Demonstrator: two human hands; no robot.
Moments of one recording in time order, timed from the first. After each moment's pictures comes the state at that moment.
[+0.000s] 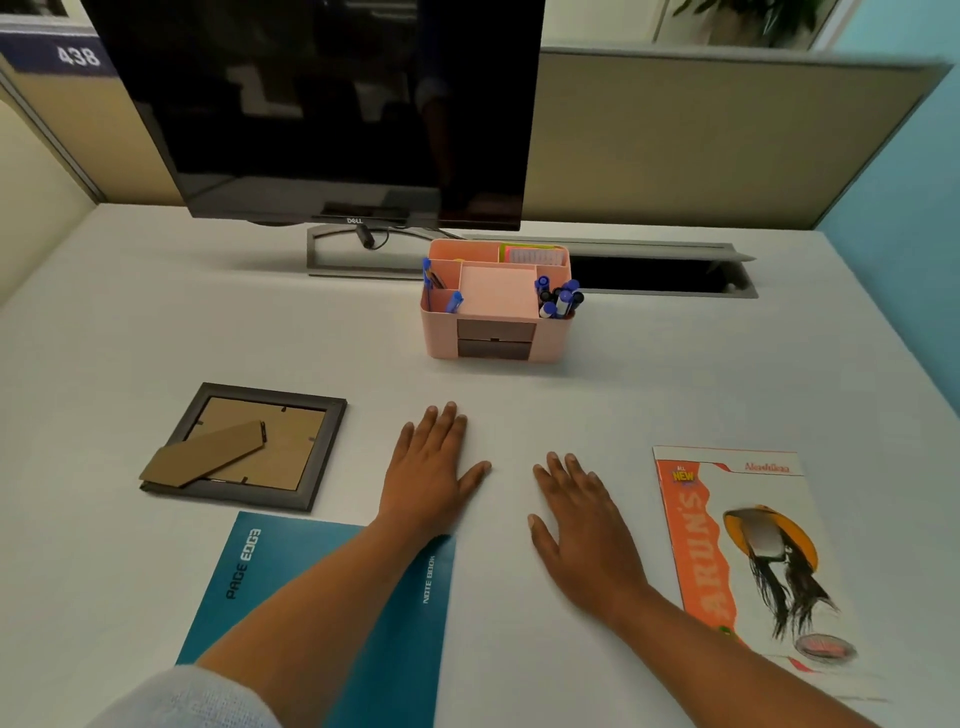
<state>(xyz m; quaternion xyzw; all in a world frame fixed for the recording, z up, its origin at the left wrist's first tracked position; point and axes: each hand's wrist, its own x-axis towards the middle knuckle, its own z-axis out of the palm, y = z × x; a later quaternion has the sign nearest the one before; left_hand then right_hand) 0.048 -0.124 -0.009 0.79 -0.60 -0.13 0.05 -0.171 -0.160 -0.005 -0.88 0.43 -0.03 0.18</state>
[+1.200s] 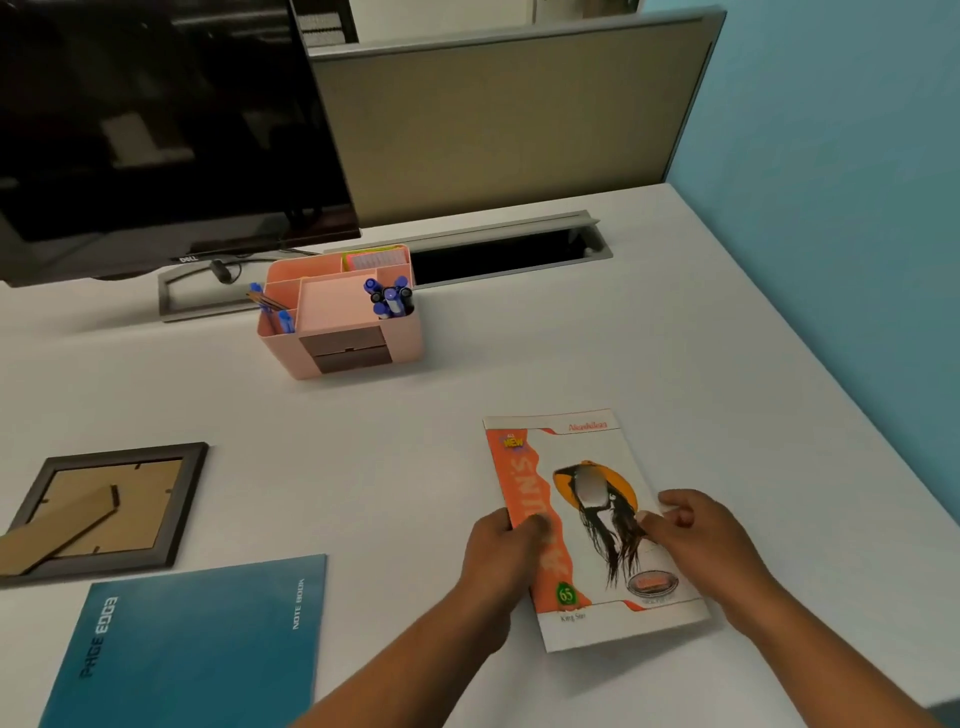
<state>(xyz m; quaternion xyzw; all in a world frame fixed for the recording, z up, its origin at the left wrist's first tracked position) -0.190 -0.123 0.075 0.68 -0.17 -0.62 0.35 -0.388 -0.180 0.055 -0.52 0.72 -0.13 0.44</state>
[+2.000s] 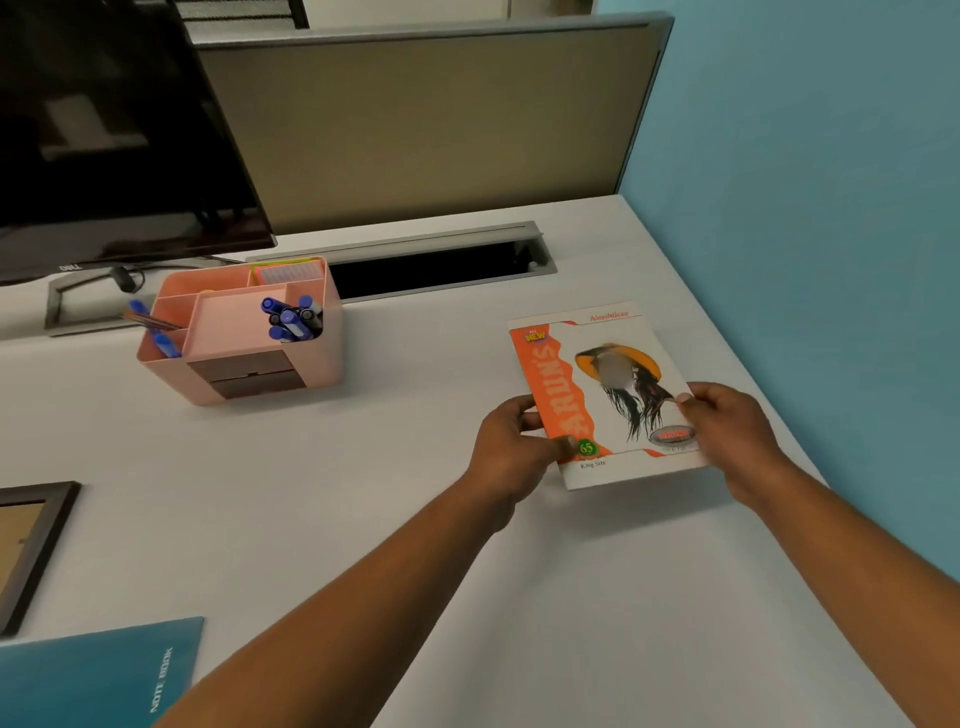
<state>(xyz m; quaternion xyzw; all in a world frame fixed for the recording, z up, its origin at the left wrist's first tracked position) -0.250 -0.271 0.080 0.61 -0.34 -0.59 0.41 -0.466 -0.342 0.074 -0.51 0.70 -0.31 0.40</state>
